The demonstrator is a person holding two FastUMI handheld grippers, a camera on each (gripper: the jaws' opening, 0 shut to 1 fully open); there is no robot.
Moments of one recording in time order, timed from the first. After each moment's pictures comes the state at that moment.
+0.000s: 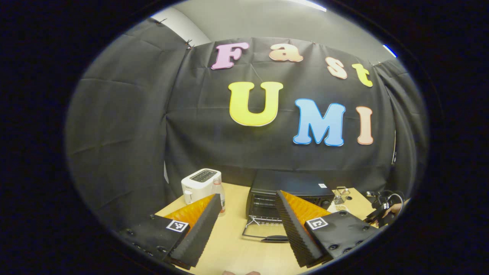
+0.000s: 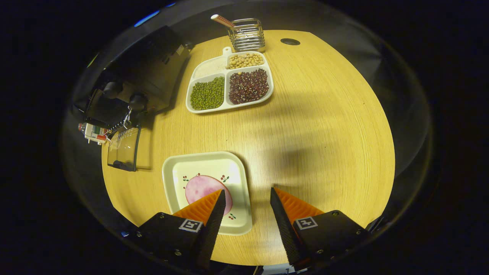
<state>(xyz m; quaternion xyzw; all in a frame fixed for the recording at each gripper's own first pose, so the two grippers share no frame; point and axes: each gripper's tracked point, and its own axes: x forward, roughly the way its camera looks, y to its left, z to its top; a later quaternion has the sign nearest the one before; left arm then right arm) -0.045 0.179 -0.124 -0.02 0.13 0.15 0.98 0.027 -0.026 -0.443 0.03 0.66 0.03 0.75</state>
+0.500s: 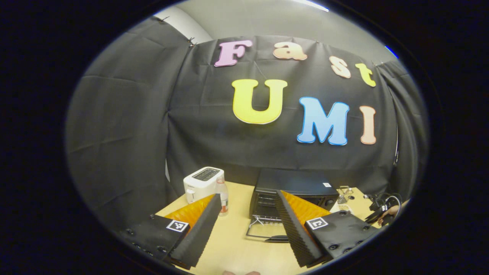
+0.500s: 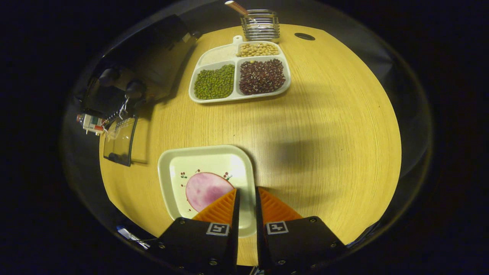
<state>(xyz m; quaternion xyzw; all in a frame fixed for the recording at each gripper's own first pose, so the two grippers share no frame) -0.040 0.195 -0.133 -0.02 0.13 0.15 0.98 0.029 -0.017 -0.460 0.05 0.67 0.05 0.74</state>
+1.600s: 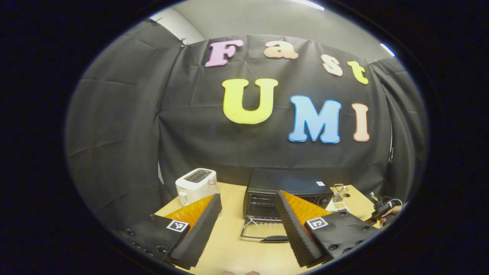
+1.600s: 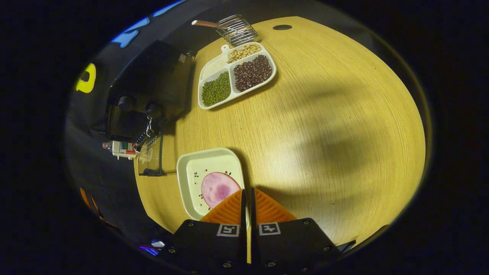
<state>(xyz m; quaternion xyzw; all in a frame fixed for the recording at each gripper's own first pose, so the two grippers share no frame) -0.028 0.176 -0.135 -0.01 0.13 0.12 0.98 0.017 0.000 -0.452 0.17 0.64 0.08 0.74</state>
